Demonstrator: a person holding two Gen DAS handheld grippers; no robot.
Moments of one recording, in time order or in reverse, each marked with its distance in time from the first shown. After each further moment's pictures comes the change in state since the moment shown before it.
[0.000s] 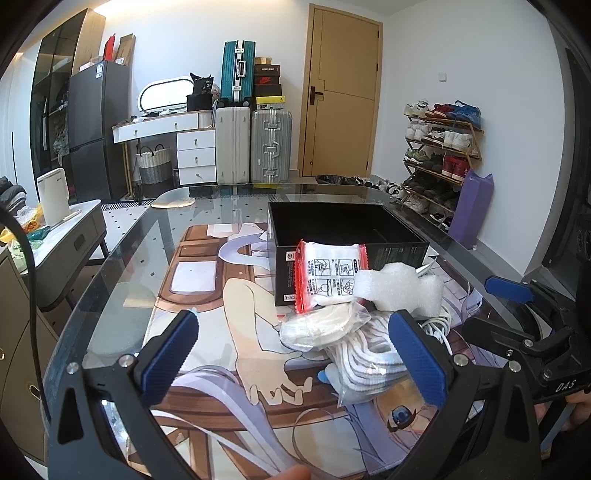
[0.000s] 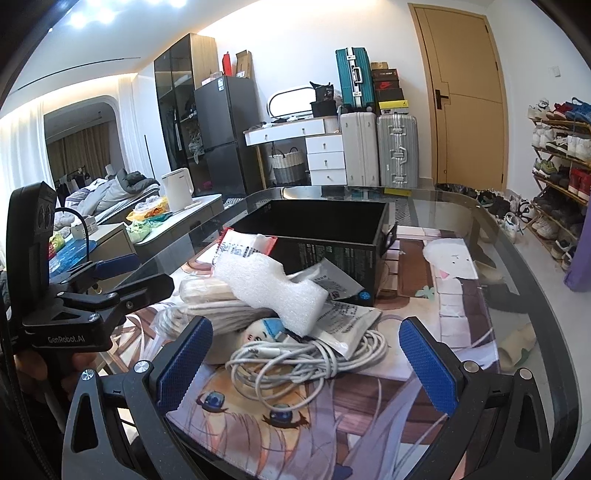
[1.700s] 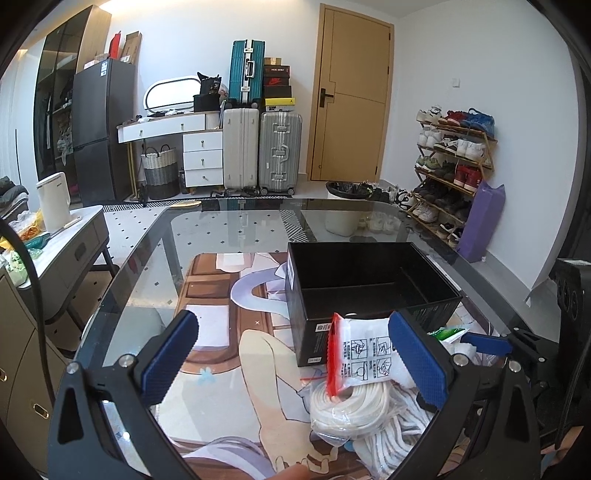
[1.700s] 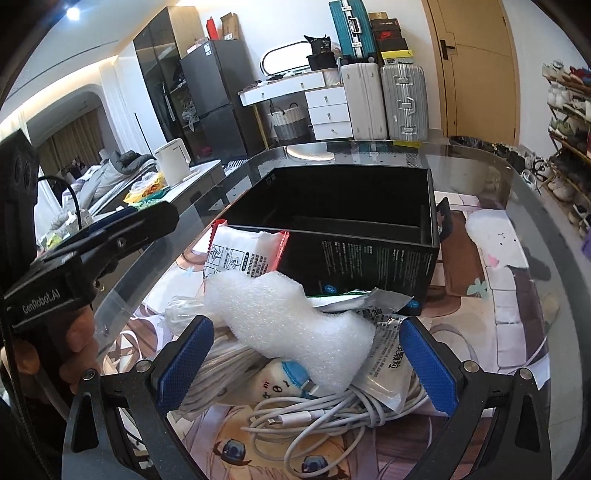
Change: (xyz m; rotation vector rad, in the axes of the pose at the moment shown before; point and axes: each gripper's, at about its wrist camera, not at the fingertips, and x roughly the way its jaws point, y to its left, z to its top) left arm 0.034 0.021 0.052 -0.014 0.001 0.025; right arm 0.075 0.013 0.036 0.081 0.184 0.038
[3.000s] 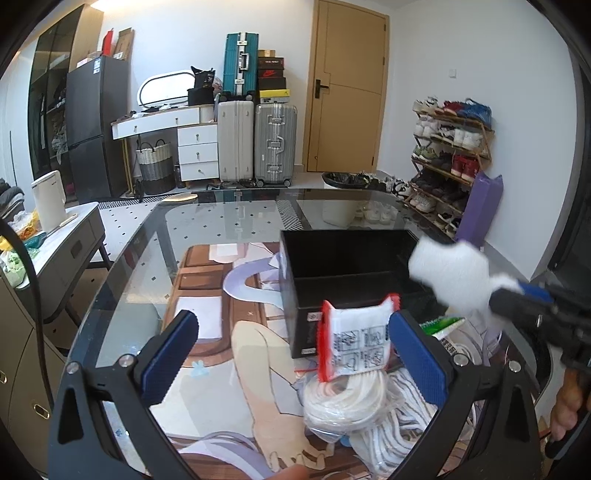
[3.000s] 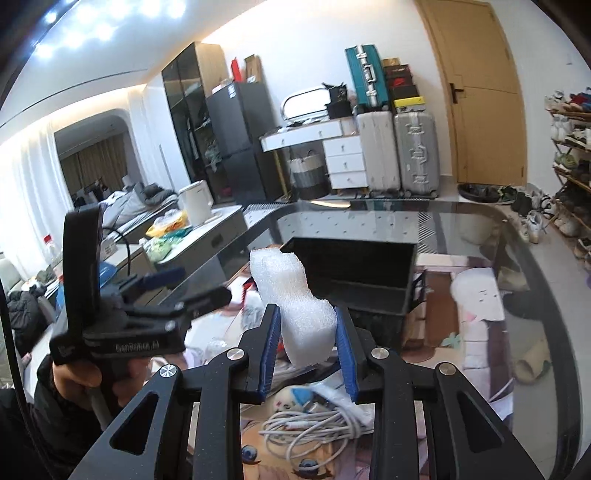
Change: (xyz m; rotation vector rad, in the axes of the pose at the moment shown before) left arm 0.008 -0.005 -0.008 0.023 0.035 -0.010; right arm -0.079 -0.006 0.015 -0.034 -0.211 0.054
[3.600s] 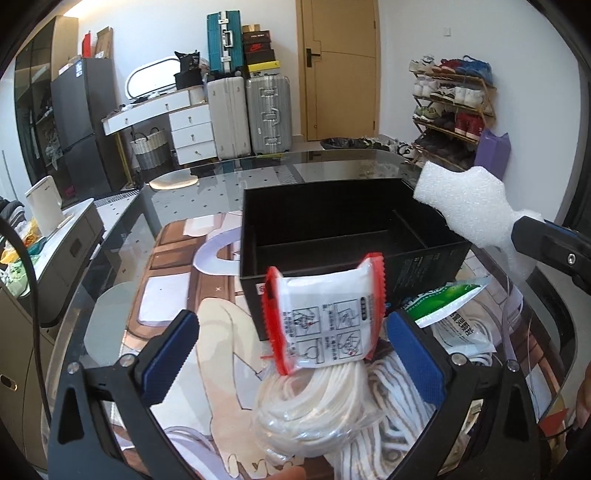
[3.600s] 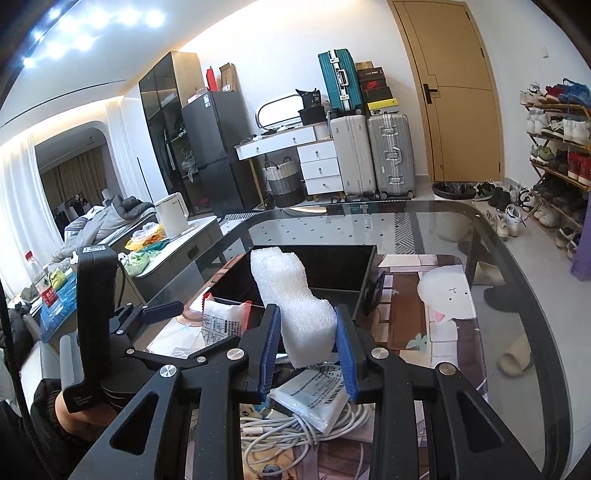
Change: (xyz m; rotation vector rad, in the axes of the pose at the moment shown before) left arm 0.039 -0.040 -0.011 0.082 0.122 0.042; right arm -0.001 -0.026 0.001 0.038 -0.008 -0.067
